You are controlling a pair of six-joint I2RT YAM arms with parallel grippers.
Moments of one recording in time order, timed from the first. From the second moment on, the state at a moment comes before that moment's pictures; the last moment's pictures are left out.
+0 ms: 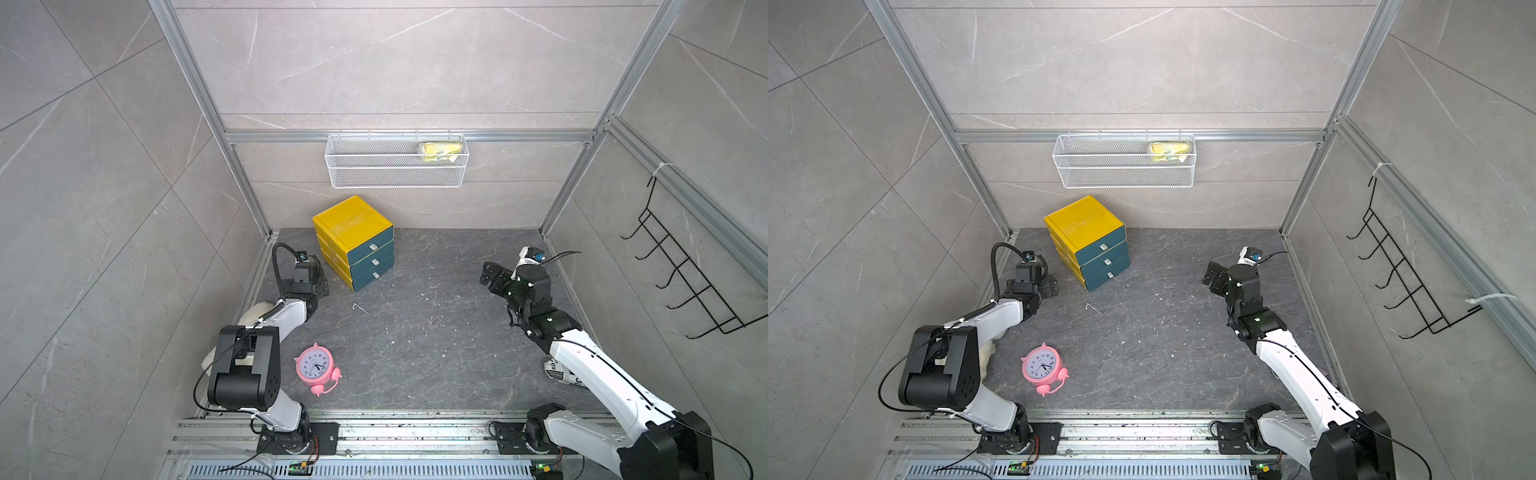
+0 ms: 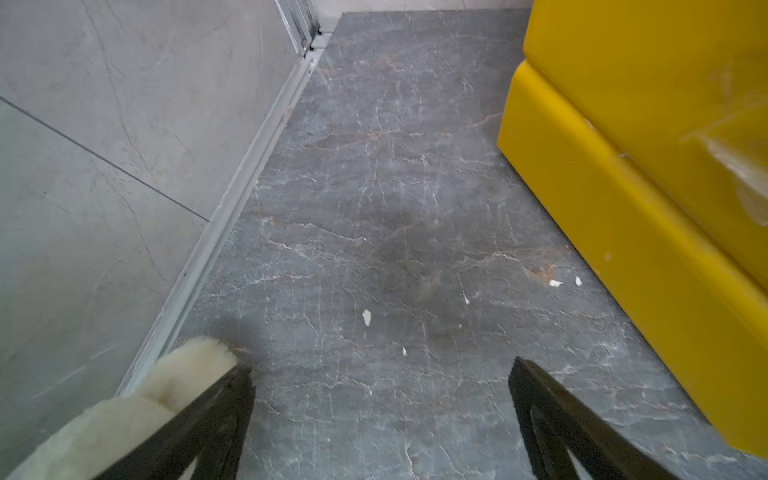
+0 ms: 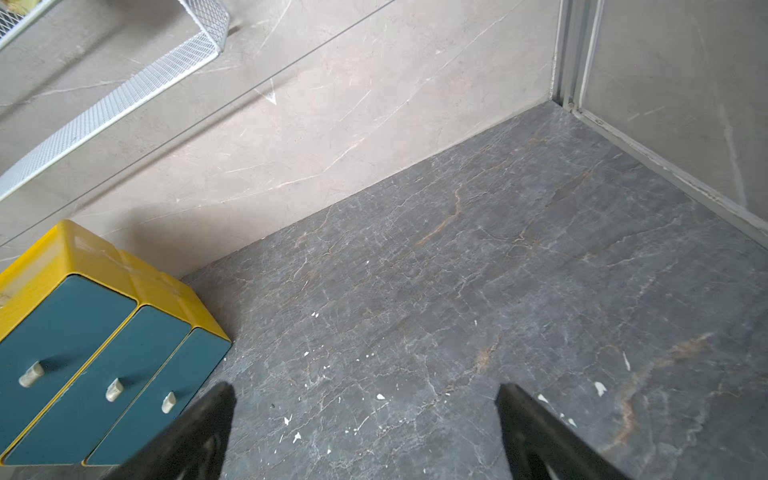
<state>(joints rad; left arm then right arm) -0.08 1.57 0.82 0.05 -0.39 -0.07 0.28 1.11 0.80 -0.10 0.27 0.53</state>
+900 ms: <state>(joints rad) 0.02 1.50 0.35 0.65 -0.18 -0.04 0.18 1.17 0.46 0.32 0.58 0.19</state>
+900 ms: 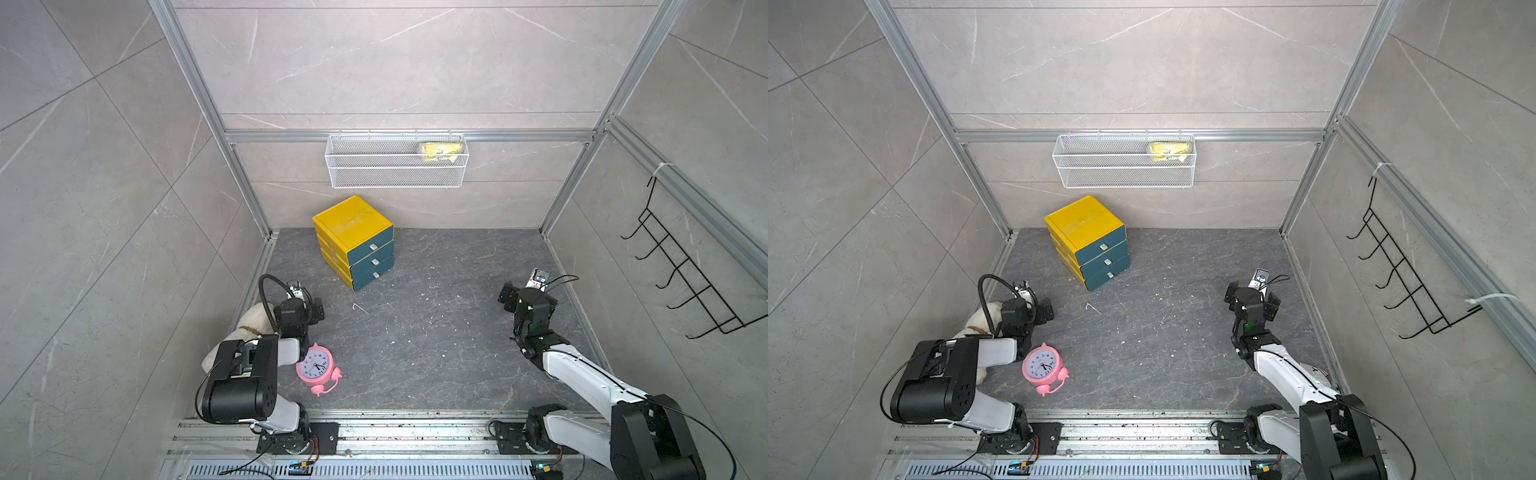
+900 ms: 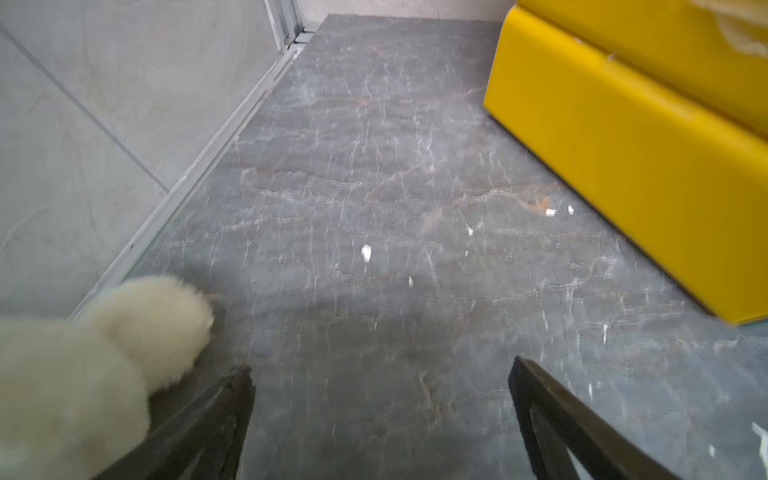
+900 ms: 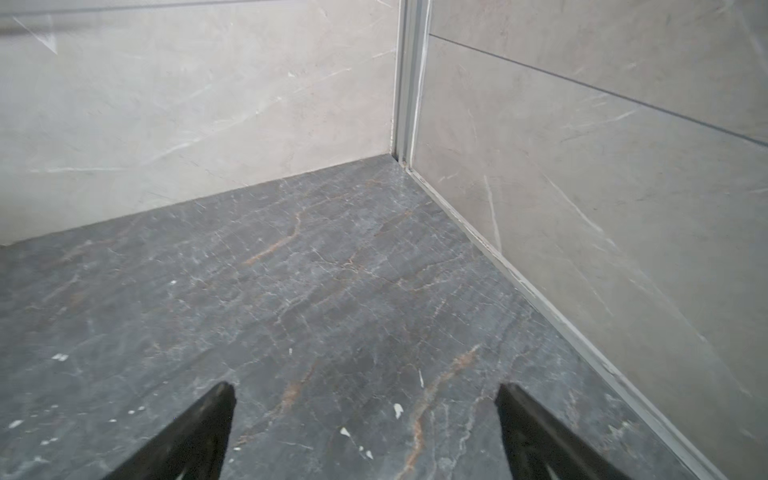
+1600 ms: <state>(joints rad) 0.01 1.52 0.33 0.72 -0.20 -0.04 0.17 1.49 0.39 0.74 0.38 0.03</state>
